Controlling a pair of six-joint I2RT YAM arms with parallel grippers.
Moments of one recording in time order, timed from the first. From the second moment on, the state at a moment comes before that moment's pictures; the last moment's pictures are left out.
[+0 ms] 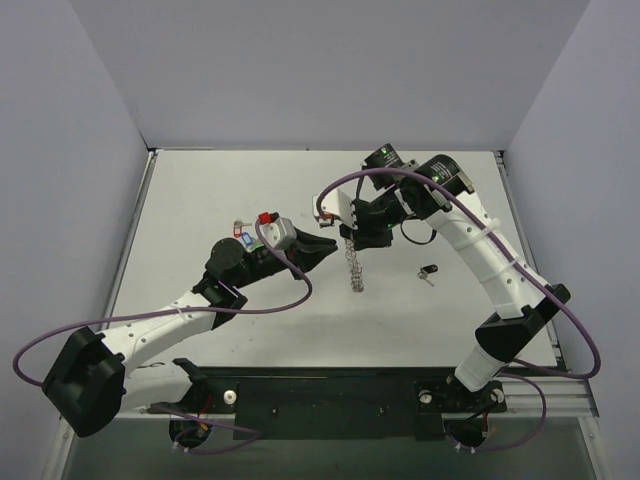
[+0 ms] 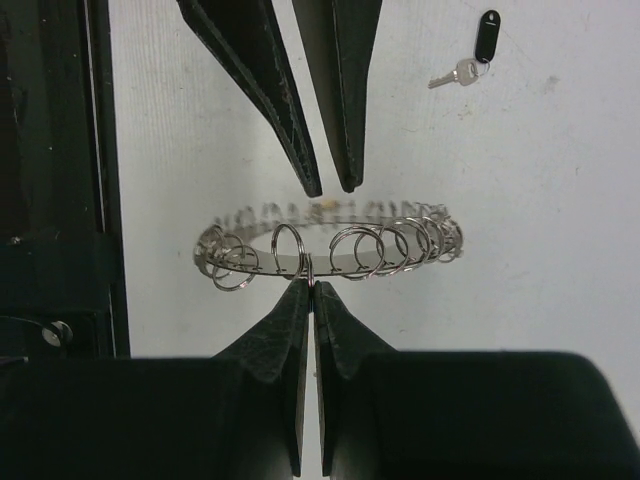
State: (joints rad) left arm -0.72 1.16 0.62 0.76 0.48 -0.15; right arm 0.69 1.63 1.96 -1.43 -0.40 -0.92
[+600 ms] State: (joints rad) left arm -0.76 1.23 0.62 0.79 0.44 -0.09; right arm 0.69 1.65 2.01 -1.45 -0.44 -0.86
